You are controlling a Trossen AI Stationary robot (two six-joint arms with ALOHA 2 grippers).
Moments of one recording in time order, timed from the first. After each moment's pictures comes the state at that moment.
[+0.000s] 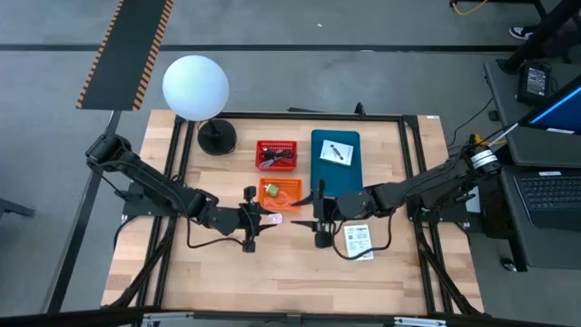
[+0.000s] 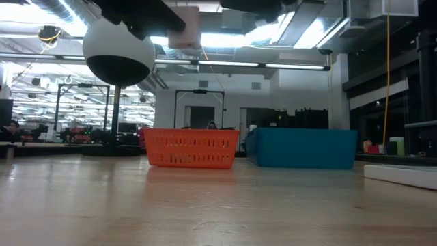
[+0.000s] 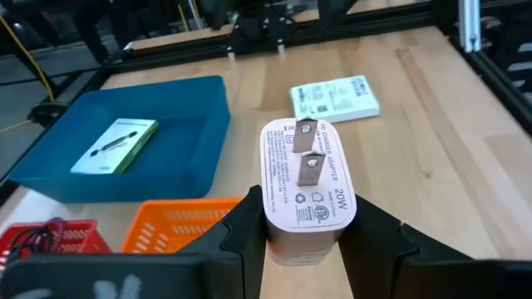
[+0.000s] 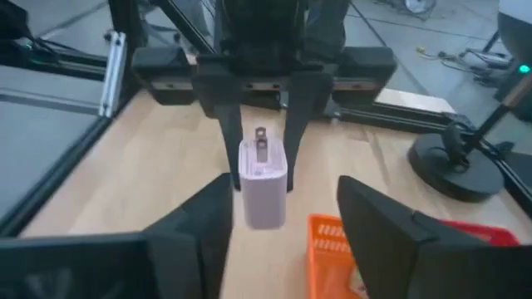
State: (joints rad) left arm -0.45 1.36 0.78 0.08 -0.53 -0.12; right arm 0.32 1.52 0.99 0.21 0.31 -0.05
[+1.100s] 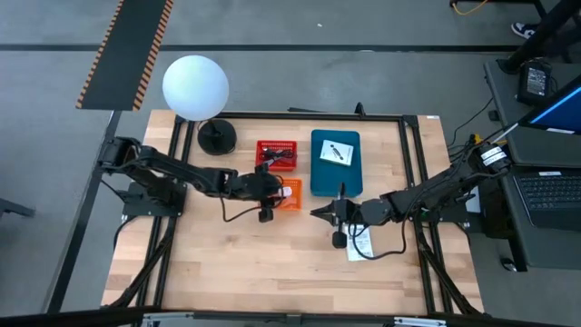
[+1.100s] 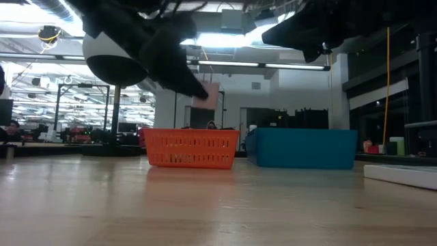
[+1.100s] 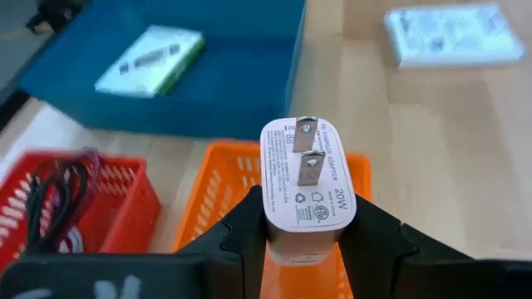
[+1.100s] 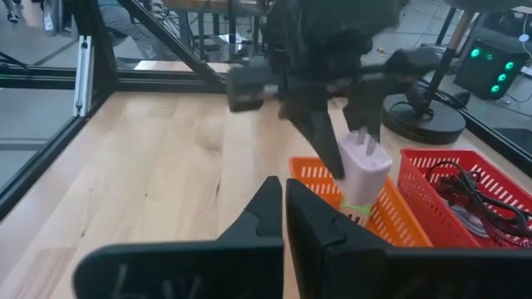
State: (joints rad) left arm -0.08 1.49 0.78 0.08 -0.26 -0.09; right arm 0.39 1.42 0.60 0.57 0.47 0.07
